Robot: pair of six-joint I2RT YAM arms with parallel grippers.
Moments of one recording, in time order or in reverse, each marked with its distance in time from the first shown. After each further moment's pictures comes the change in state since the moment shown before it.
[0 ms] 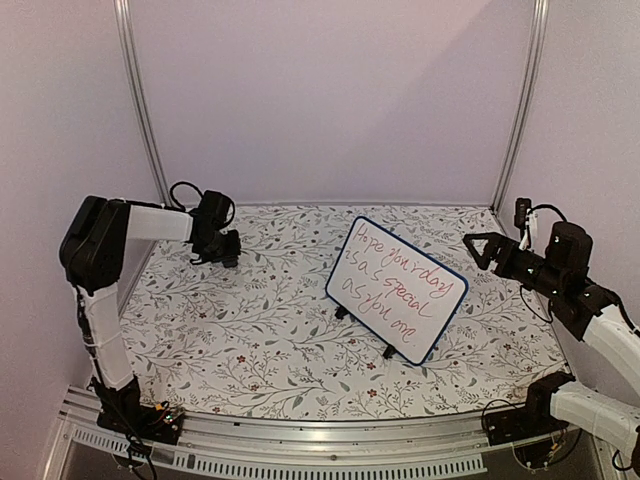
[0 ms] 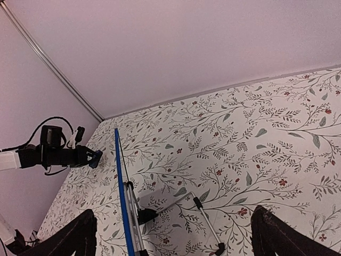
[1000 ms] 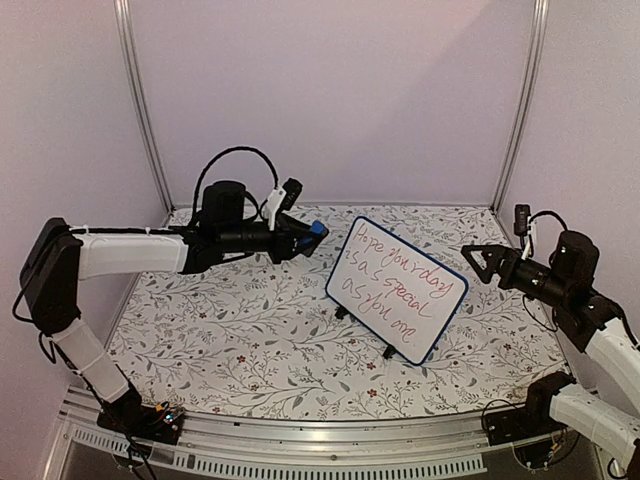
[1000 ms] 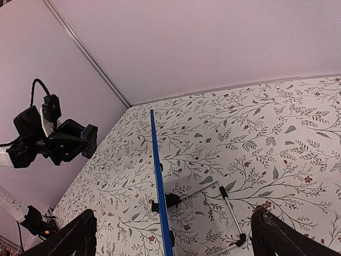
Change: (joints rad) left arm -0.352 -0.396 -0.276 0.568 0.705 0.454; right arm 0.000 -0.096 -0.048 -0.004 -0.148 -0.016
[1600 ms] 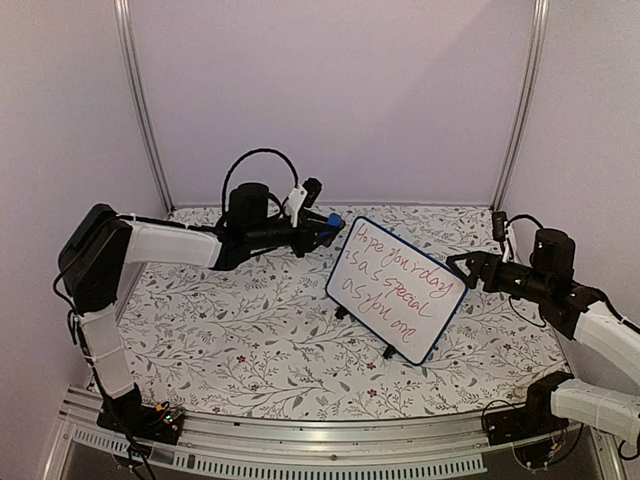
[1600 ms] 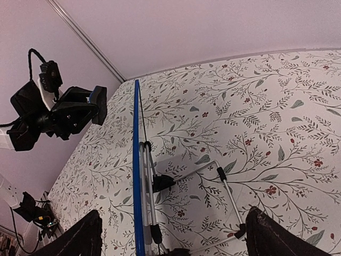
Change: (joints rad) left arm -0.013 0.235 0.124 0.195 -0.037 0.063; right arm 0.034 0.174 -0.001 0.045 -0.023 -0.035
